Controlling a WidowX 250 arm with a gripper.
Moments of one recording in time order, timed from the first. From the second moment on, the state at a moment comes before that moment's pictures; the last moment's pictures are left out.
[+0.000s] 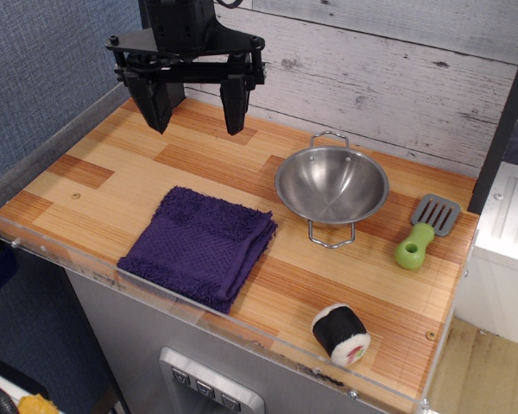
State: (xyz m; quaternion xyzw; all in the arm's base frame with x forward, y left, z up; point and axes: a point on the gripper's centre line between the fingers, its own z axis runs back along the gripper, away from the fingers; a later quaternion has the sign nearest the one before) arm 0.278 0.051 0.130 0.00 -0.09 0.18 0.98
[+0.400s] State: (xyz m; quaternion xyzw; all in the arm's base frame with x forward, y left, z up) arm 0.277 0.049 0.121 -0.01 -0.08 0.19 0.98
